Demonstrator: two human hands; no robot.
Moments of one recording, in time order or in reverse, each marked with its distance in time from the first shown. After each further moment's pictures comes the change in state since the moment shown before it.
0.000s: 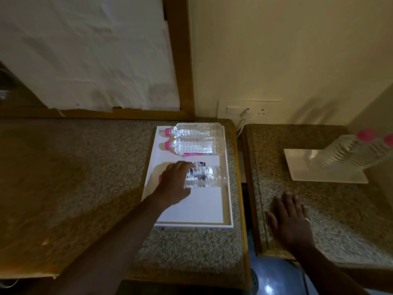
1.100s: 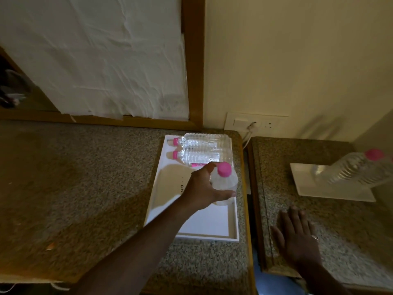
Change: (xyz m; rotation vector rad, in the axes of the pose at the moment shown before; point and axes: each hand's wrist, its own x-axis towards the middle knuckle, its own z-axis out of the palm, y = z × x) left_hand 0.001 0.075 -0.028 -0.666 0.055 -0.030; right_hand -0.001 0.003 0.005 0.005 0.025 0.016
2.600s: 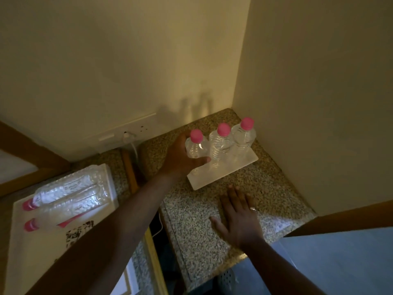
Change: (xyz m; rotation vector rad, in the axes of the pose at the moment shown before) left_hand 0.177 0.092 0.247 0.030 -0.268 0.182; right_hand 0.008 0.105 -0.004 0.118 0.015 0.175
